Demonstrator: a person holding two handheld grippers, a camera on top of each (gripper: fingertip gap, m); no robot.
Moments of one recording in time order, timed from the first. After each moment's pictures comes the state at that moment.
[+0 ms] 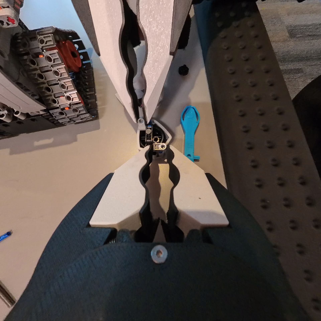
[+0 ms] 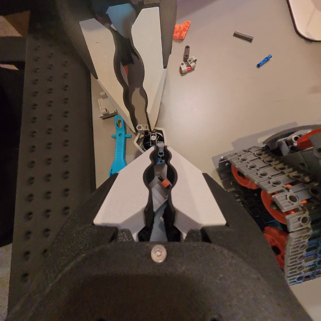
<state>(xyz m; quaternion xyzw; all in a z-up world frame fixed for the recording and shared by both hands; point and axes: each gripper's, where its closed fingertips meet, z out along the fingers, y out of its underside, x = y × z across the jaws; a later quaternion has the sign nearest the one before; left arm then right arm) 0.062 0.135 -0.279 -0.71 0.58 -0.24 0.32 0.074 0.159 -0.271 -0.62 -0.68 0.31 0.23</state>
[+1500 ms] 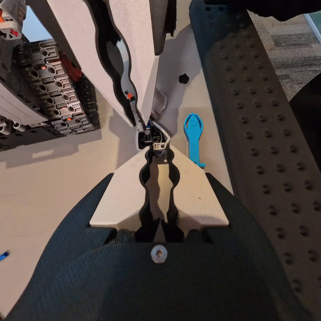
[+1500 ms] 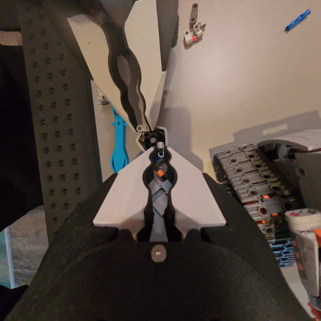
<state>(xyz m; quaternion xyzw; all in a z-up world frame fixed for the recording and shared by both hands) 0.071 0.143 -0.278 -0.70 0.58 -0.27 0.32 0.080 0.168 -0.270 -0.64 -0.72 0.27 0.10</state>
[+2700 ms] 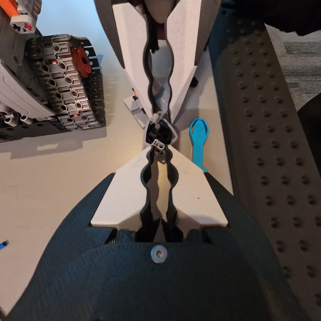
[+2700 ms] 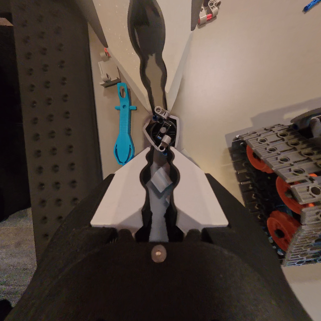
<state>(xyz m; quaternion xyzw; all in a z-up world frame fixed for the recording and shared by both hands) 0.072 0.149 -0.278 -0.72 0.55 -0.26 0.32 0.099 0.153 -0.287 -0.63 -0.72 0.26 0.14</state>
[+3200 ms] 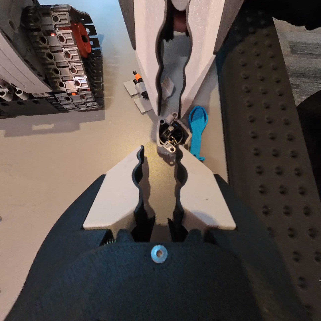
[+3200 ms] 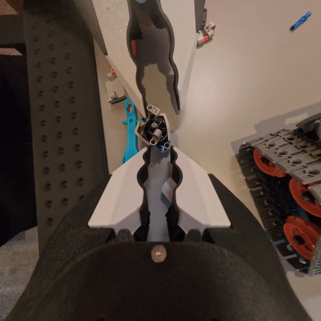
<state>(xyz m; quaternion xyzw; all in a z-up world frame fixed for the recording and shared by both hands) 0.057 0.142 -0.283 -0.74 0.54 -0.25 0.31 0.089 0.142 -0.282 -0.64 -0.69 0.29 0.17</state>
